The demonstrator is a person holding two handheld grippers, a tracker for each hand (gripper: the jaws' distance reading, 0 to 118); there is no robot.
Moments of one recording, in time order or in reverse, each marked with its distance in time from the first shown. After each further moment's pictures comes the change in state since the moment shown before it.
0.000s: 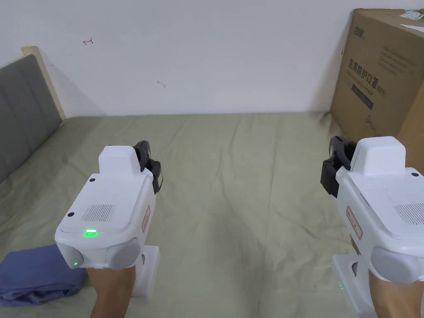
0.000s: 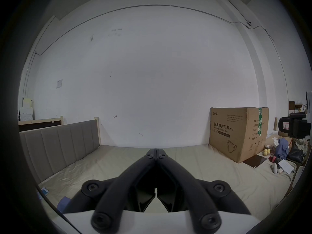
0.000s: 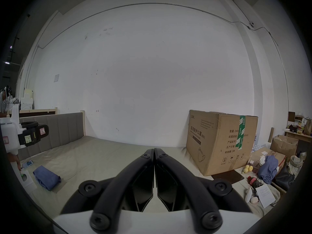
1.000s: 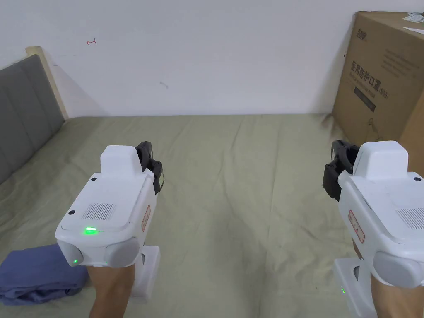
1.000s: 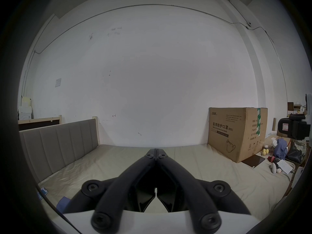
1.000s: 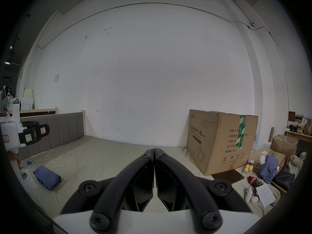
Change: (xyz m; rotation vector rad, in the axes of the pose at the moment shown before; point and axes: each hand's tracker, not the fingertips) left arm -0.003 0.003 0.004 -0.005 -0.014 0.003; right arm -0.003 0.000 0.003 -0.002 0.003 -0.001
